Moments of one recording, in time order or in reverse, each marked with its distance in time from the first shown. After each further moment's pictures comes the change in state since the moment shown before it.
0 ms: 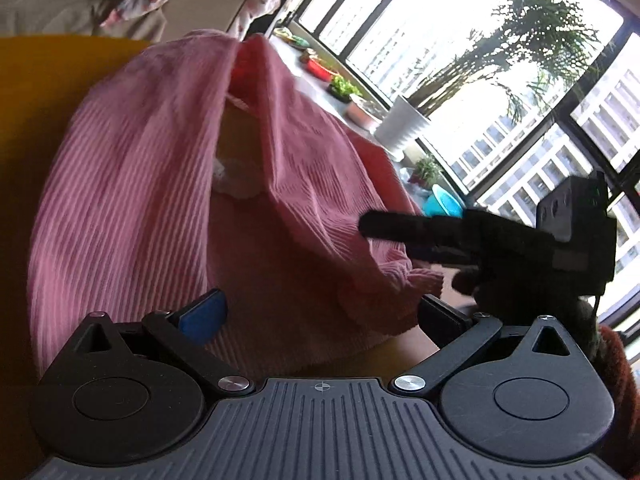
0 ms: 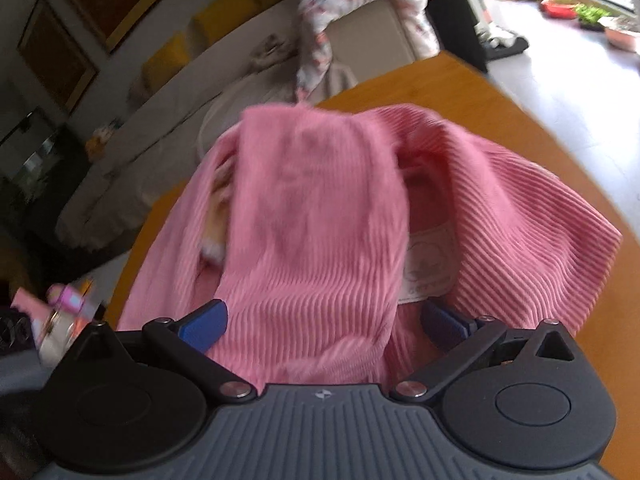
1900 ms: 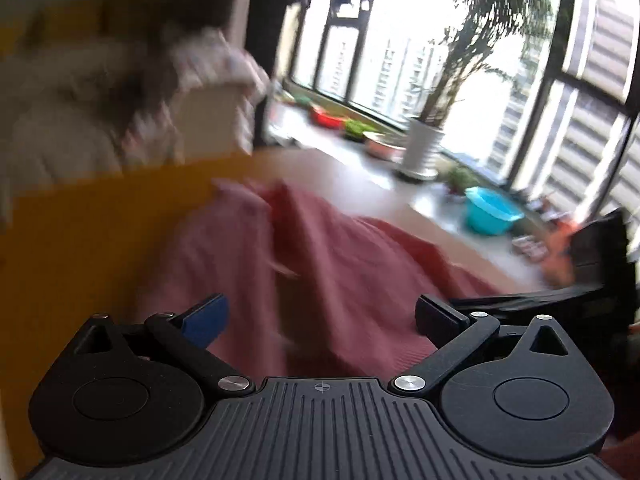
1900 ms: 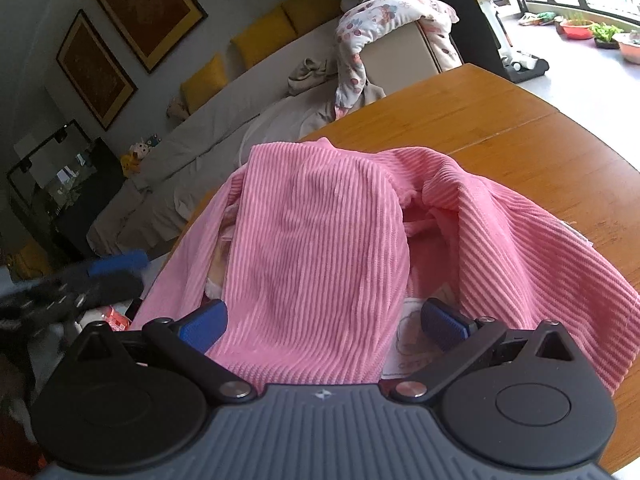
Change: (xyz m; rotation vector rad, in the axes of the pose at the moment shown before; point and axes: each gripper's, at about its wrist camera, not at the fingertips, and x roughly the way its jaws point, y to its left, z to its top) left arm -0.074 -0.020 -0.003 0.365 -0.177 0.262; right arm -0.027 0.017 -0.060 -0.037 -0.124 0.071
